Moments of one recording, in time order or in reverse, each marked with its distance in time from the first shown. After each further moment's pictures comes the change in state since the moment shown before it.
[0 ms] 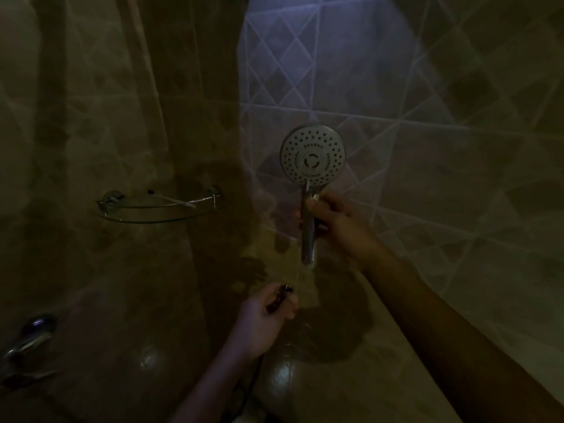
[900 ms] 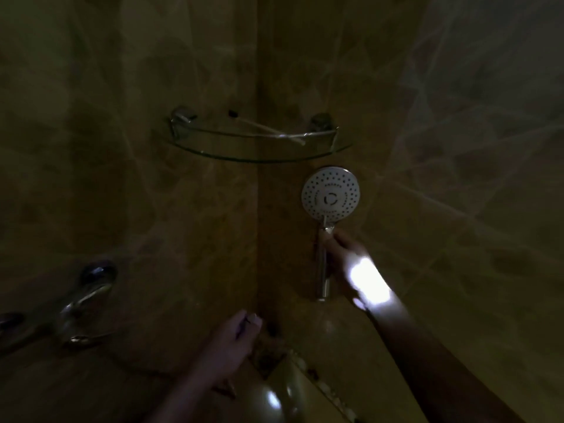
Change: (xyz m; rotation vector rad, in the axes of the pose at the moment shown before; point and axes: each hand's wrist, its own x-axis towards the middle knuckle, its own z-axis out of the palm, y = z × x) left_hand 0.012 -0.266 -0.192 0.054 0.099 -0.337; right_hand 0.074 0.265 0.171 -0.007 0.038 0.354
